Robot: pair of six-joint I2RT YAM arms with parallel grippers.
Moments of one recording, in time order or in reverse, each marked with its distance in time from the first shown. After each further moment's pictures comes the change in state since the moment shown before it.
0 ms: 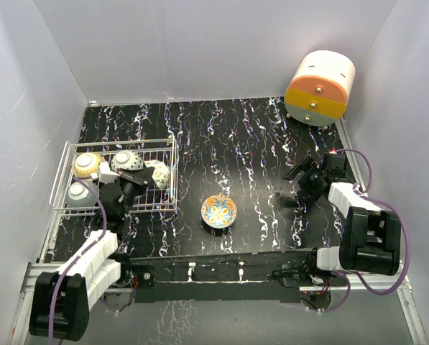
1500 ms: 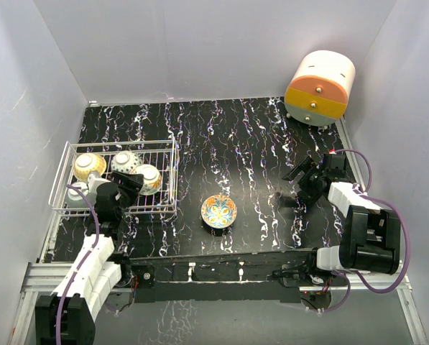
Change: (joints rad) left arm 0.077 -0.177 0.038 -0.507 -0.176 0.072; right arm 0.000 0.011 0.000 0.000 0.004 -0.003
